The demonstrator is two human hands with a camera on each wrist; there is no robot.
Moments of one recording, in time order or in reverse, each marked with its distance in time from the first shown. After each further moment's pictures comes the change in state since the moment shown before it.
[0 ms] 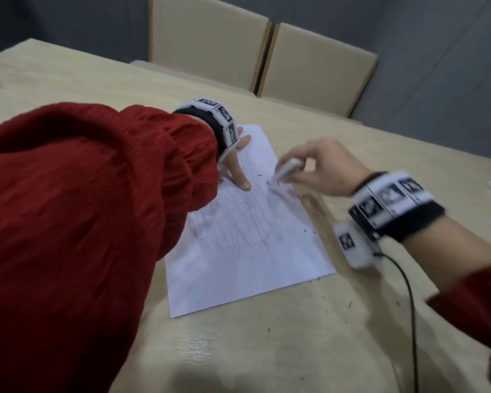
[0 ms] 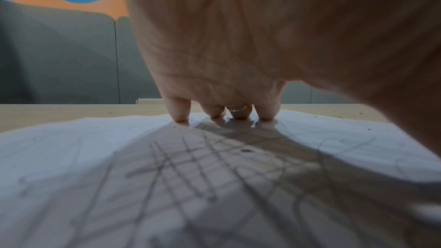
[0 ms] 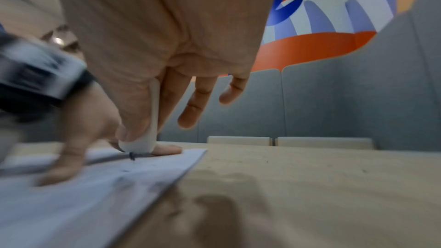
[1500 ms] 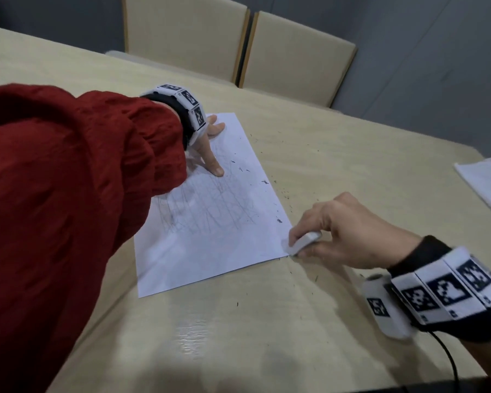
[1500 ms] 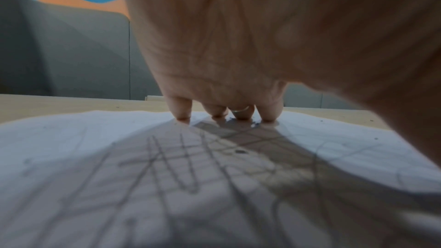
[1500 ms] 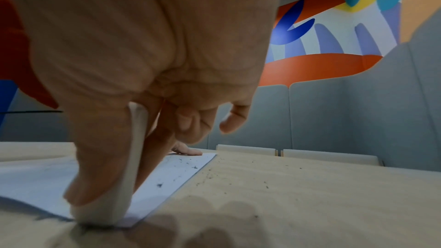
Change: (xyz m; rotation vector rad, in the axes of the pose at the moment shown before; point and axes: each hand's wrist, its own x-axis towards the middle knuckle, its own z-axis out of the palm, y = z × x) left_hand 0.010 -0.001 -0.001 -0.020 0.005 0.011; right_hand -0.122 -0.010 -0.005 -0.042 -0.317 0.073
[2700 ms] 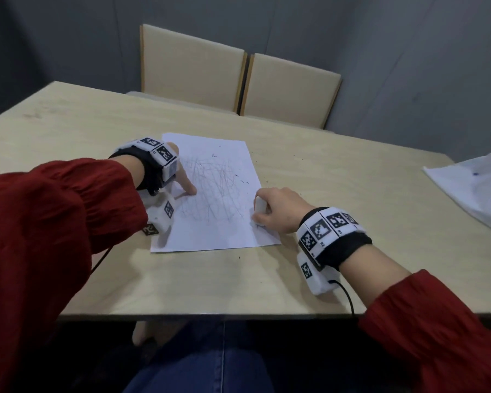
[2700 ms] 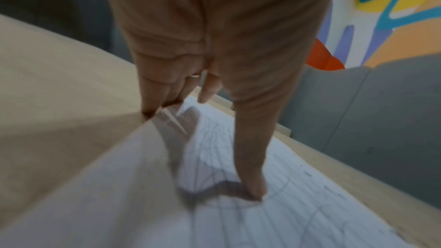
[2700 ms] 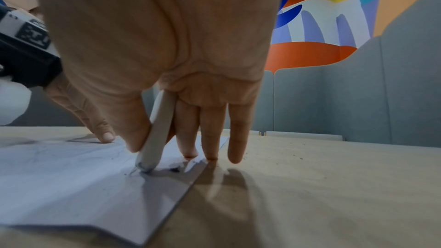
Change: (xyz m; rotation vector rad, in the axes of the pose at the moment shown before) left_hand -0.121 -0.003 0.031 -0.097 0.223 -0.389; right_hand 0.020 -0.056 0.021 -0.054 0.071 0.250
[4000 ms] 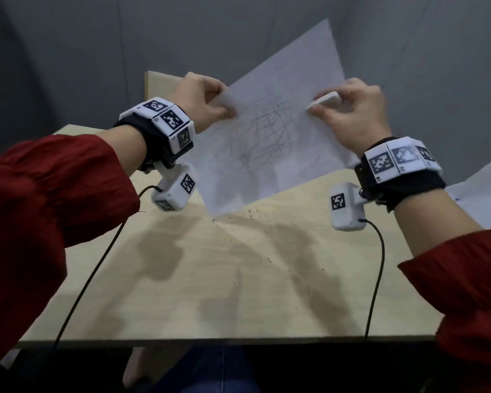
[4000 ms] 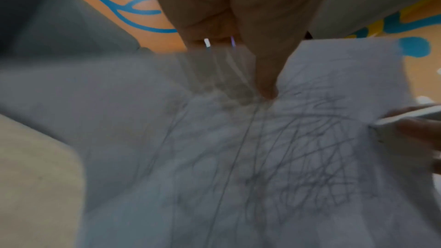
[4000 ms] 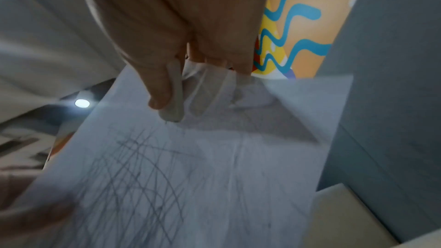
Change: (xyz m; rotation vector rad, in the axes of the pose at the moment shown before) left_hand -0.073 0.047 -0.110 -0.809 0.685 0.723; right_hand -0.018 0.033 -0.180 0.361 0.994 -0.156
